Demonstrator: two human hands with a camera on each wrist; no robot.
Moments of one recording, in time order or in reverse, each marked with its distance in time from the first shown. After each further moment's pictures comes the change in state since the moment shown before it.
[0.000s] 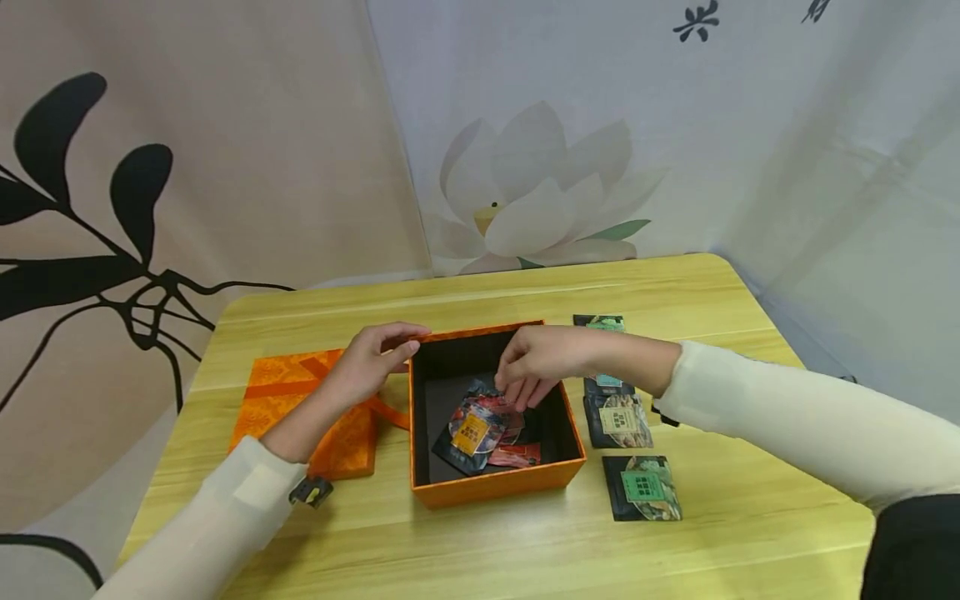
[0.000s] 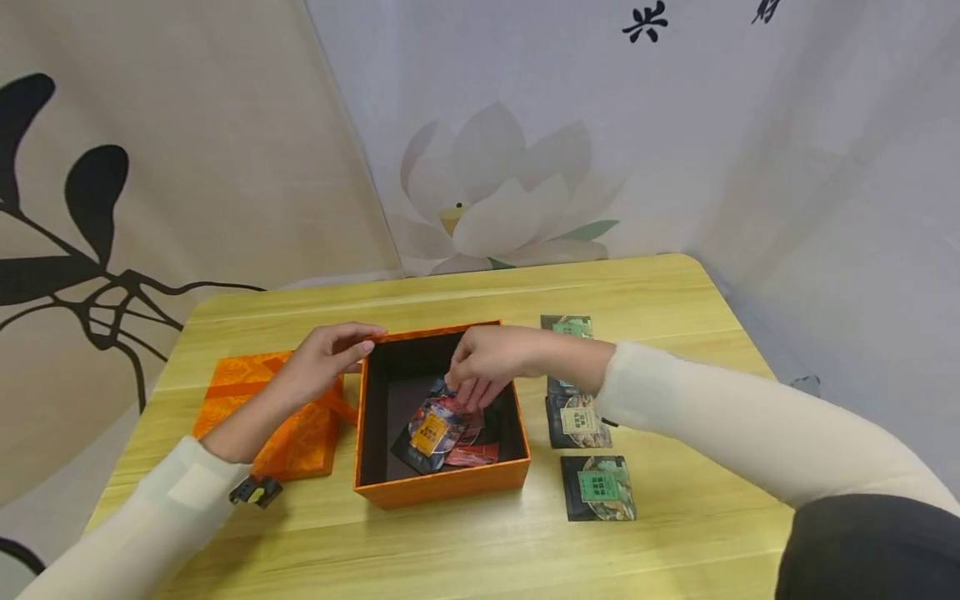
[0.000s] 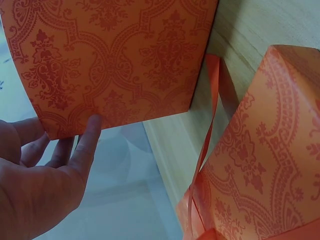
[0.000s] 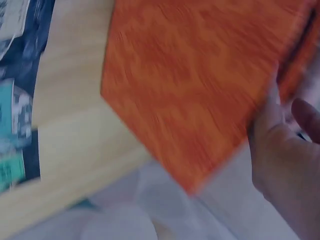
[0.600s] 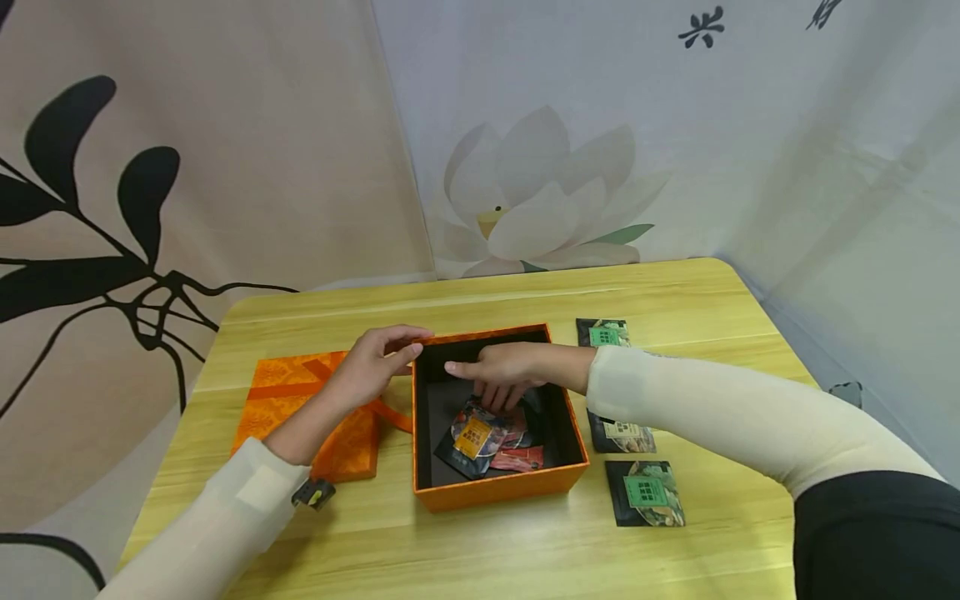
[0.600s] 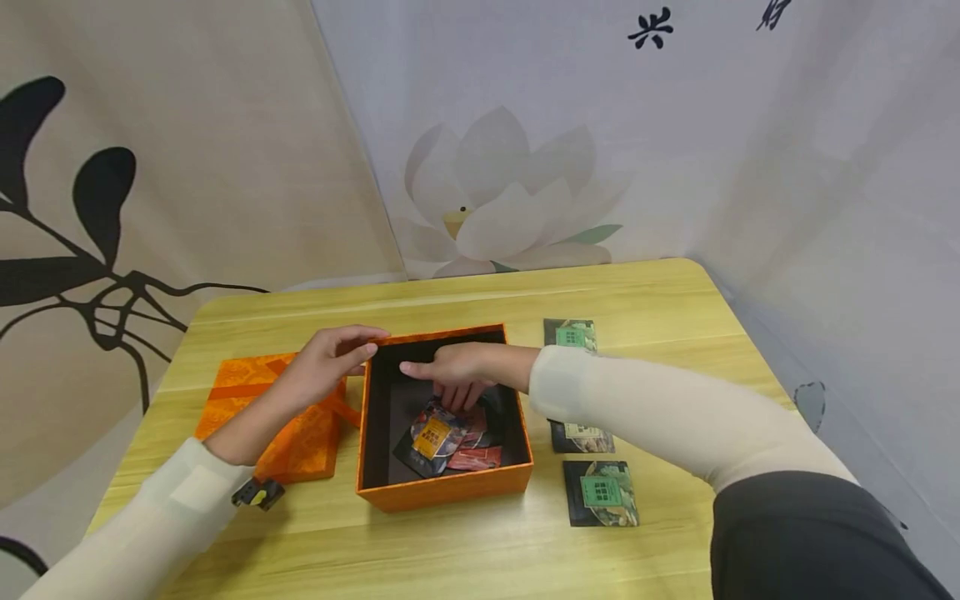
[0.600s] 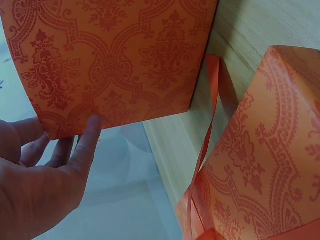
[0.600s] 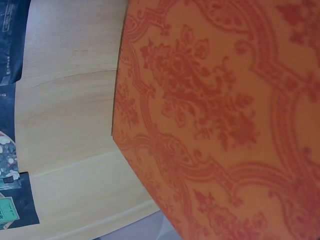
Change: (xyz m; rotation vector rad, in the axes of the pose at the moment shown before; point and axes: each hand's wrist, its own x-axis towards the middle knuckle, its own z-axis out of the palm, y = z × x) left_hand 0.000 -0.001 -0.002 -0.004 -0.011 0.018; right_hand 0.078 0.007 0.022 -0.003 0.014 0.192
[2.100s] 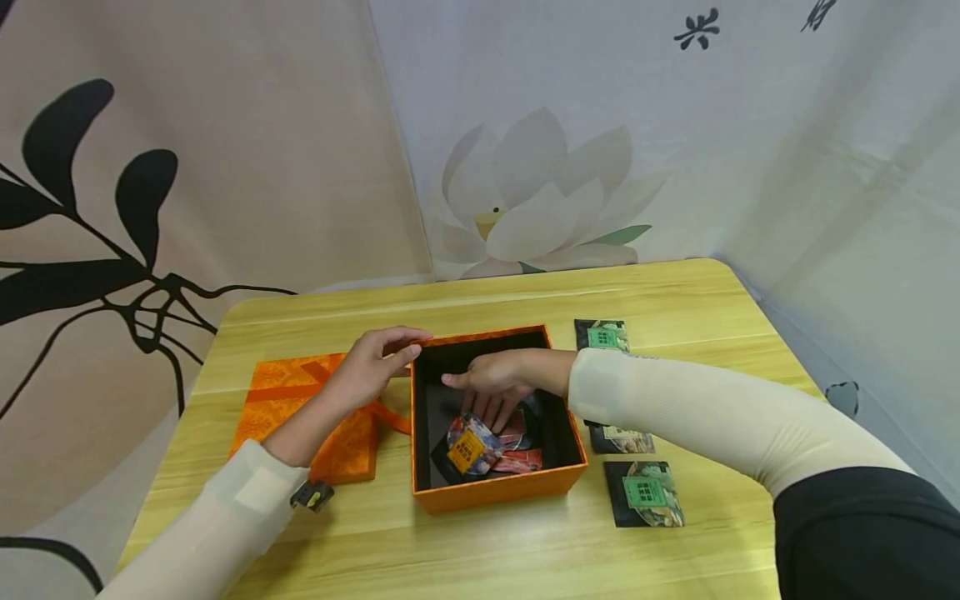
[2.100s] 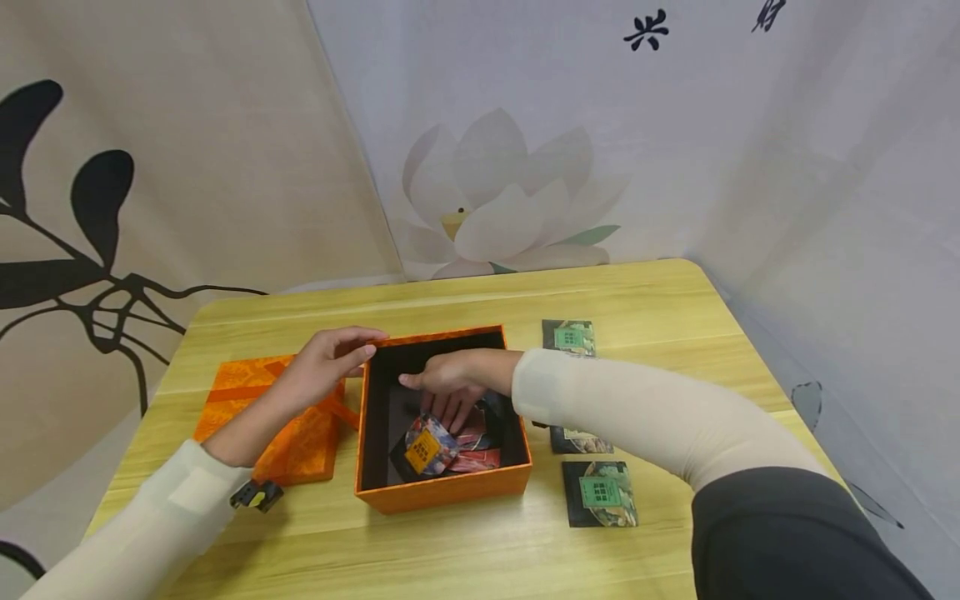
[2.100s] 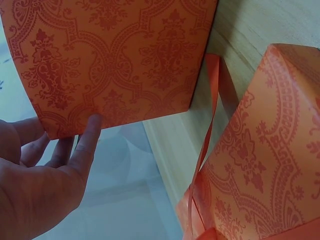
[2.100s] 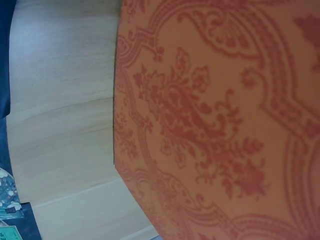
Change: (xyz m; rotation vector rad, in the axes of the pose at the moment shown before) left_hand -0.001 -0.001 0.000 0.010 0.003 0.014; right_hand 0.017 -0.001 0.011 0.175 -0.106 0.100
